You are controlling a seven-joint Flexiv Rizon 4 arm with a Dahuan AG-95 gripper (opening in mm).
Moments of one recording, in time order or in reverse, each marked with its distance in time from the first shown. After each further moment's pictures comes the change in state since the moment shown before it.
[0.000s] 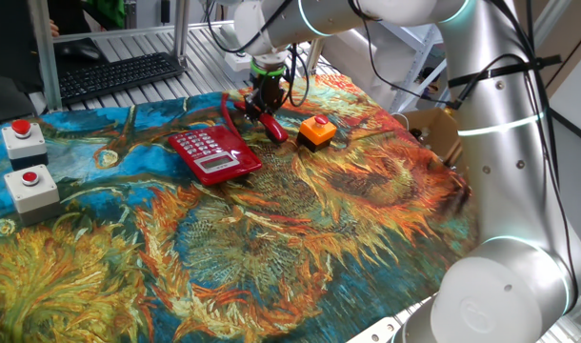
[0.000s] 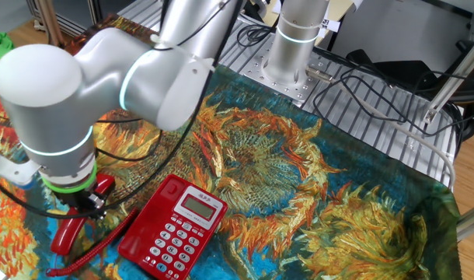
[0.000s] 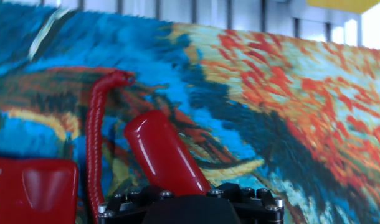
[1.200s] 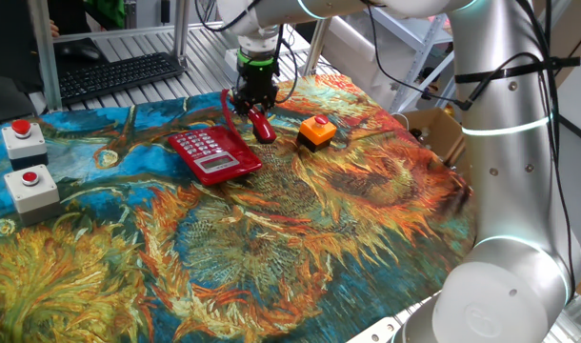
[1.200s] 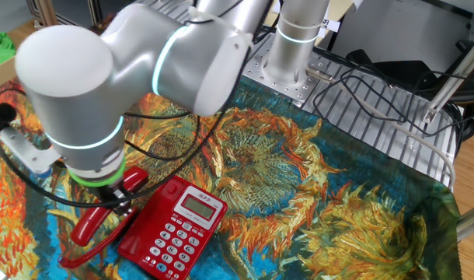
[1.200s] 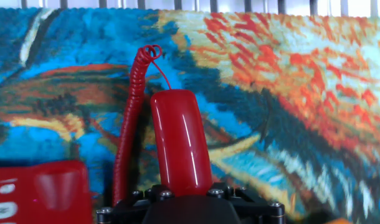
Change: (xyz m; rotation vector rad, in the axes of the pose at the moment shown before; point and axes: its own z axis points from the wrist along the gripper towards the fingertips) arm 0.027 0.058 -0.051 -0.017 0.063 0.227
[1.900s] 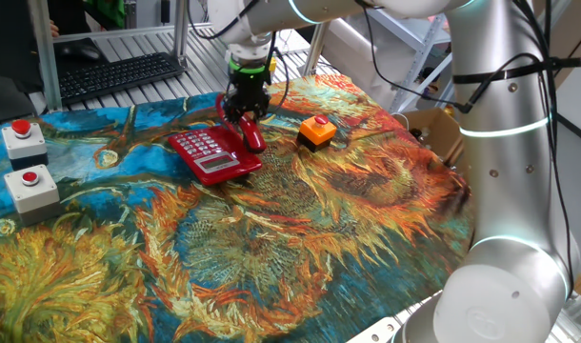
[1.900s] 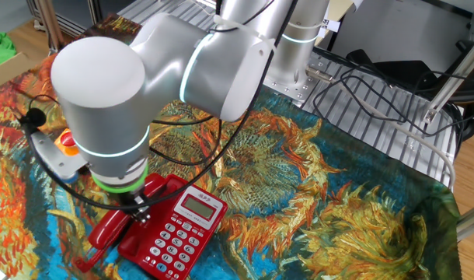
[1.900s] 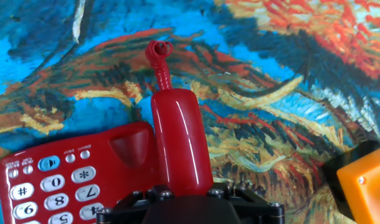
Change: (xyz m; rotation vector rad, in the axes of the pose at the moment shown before) arm 0.022 0.031 0.006 -0.018 0.005 0.046
